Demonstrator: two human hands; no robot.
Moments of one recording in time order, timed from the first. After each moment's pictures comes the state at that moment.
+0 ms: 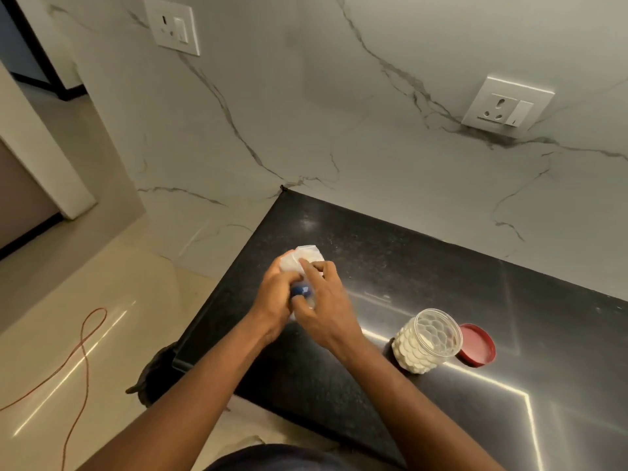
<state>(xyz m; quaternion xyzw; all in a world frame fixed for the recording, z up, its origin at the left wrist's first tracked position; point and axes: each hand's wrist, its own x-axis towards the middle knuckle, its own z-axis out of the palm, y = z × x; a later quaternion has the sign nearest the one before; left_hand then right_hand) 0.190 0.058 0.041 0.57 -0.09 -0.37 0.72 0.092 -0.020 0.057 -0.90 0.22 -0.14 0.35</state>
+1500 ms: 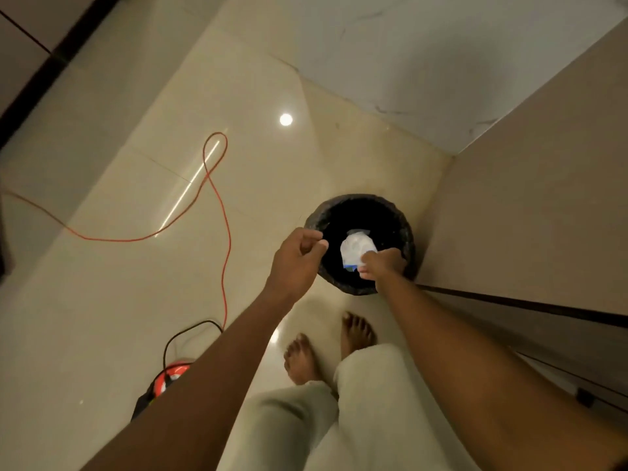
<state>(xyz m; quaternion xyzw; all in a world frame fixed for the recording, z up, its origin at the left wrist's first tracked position) 0.460 0.457 -0.414 0.81 0.02 -0.36 0.47 0.387 0.289 -0.524 -0.54 0.64 0.12 0.53</state>
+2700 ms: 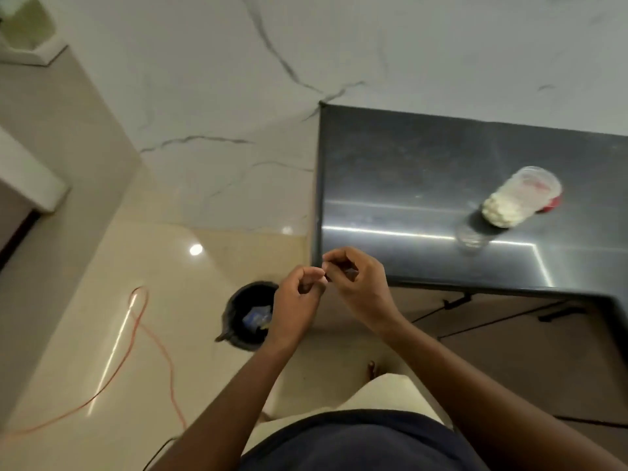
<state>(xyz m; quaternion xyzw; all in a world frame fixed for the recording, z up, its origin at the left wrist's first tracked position) 0.262 0.344 -0.028 0.71 -0.27 -0.35 0.54 0.156 0.246 0.008 -0.77 0.36 -0.26 0.45</state>
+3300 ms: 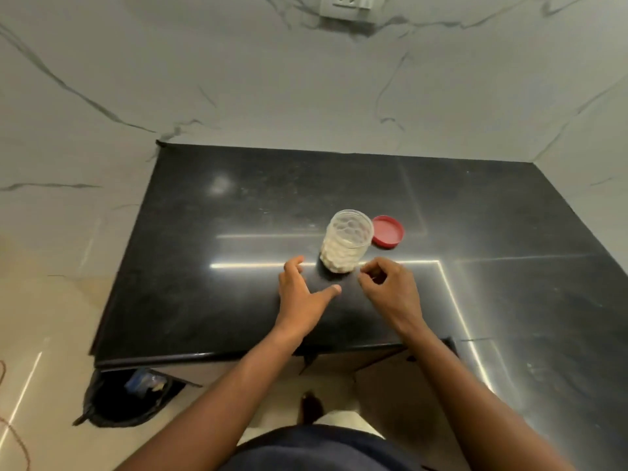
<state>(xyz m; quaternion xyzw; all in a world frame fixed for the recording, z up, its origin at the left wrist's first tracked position) 0.022 0.032 -0.012 0.73 -0.31 -0.40 0.46 -0.136 -0.056 0.014 -0.76 0.53 -0.24 0.28</state>
